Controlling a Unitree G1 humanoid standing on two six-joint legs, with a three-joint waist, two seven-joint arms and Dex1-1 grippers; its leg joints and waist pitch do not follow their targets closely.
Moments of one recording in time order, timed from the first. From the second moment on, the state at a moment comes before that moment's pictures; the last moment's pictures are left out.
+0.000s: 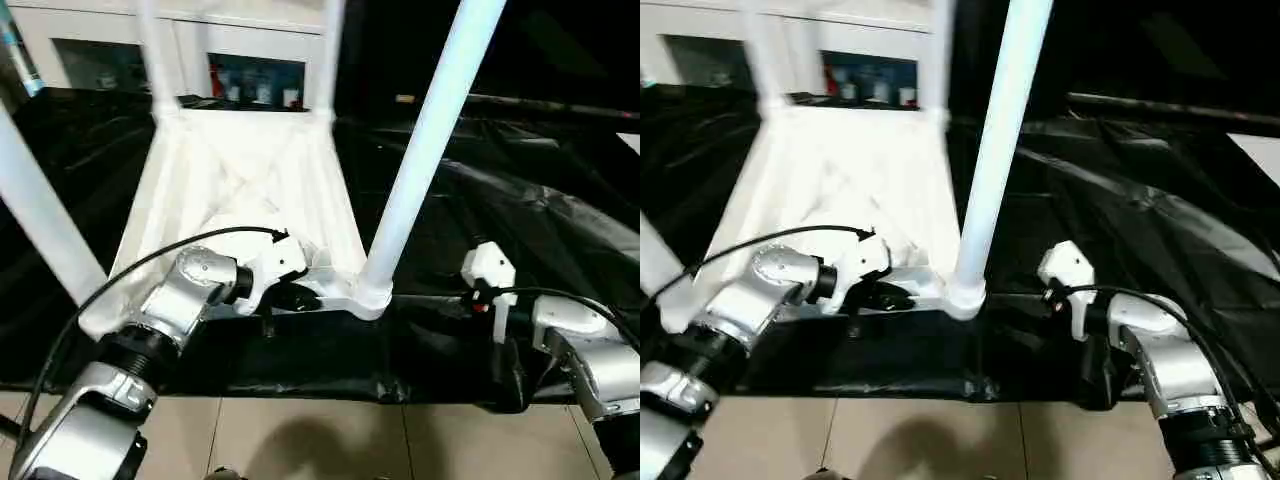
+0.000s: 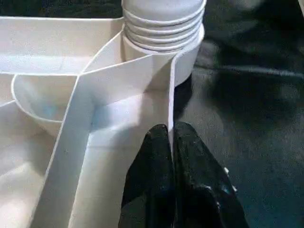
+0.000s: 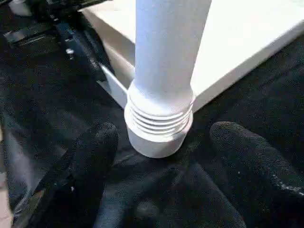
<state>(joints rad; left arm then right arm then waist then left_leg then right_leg) -0.61 0.38 -0.36 0.52 0.01 0.19 -1.11 -0.26 -0.51 0.06 0.23 0.23 0.19 1.04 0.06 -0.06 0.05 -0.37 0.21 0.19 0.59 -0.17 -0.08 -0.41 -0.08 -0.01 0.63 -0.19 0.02</state>
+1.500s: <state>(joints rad) -0.64 0.27 -0.31 0.59 0.05 0.26 -0.92 -0.42 -0.17 0.04 0.59 0.16 0.01 0.63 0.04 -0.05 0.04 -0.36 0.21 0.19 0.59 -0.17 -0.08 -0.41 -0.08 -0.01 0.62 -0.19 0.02</state>
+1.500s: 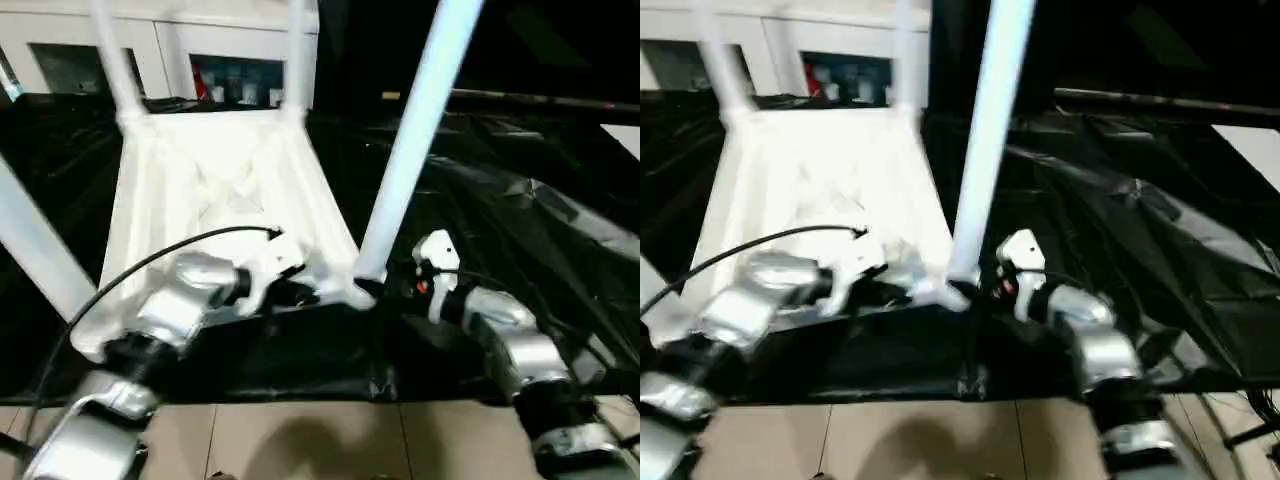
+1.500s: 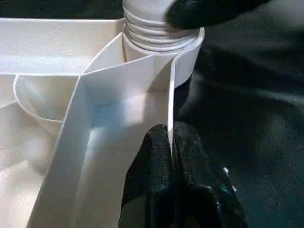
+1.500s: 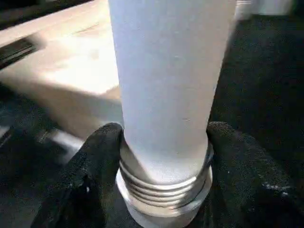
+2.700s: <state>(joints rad) -0.62 0.36 -0.33 0.56 0.00 0.19 -1.25 -0.42 -0.39 0.17 0.46 0.16 0.12 1.08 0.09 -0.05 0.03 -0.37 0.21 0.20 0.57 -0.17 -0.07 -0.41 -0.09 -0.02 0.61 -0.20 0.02</state>
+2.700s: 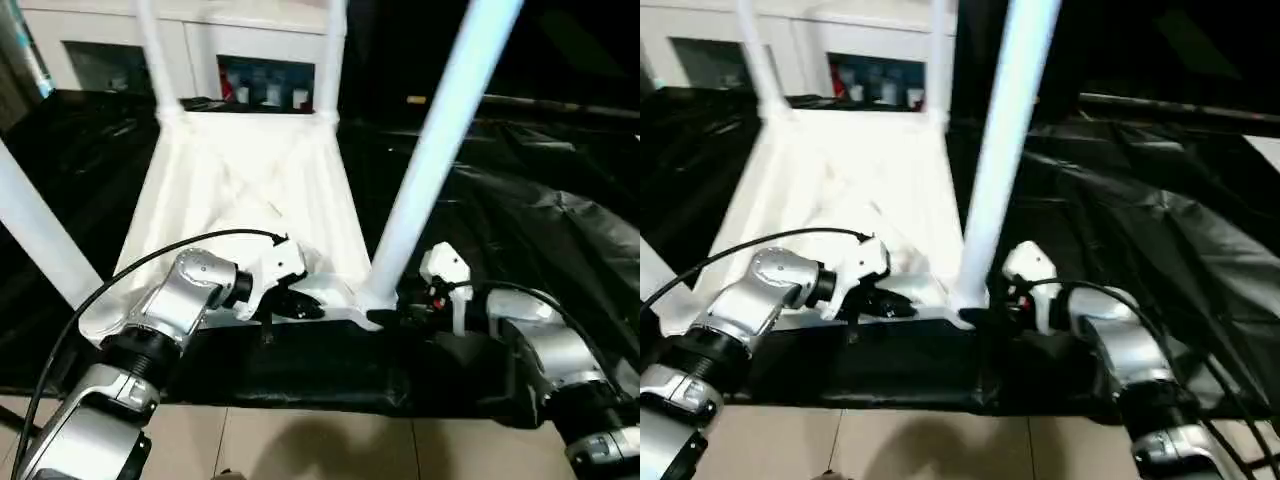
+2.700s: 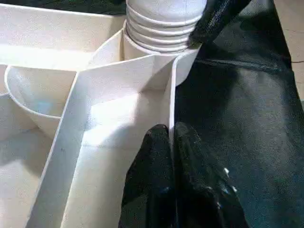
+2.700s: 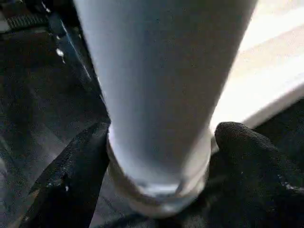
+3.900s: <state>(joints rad) -0.72 0.11 -0.31 0.77 0.10 0.22 -0.82 -0.40 -0.12 -0.02 0.51 0.12 0.14 0.42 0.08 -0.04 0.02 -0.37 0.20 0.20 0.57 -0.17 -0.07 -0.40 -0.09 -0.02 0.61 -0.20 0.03</state>
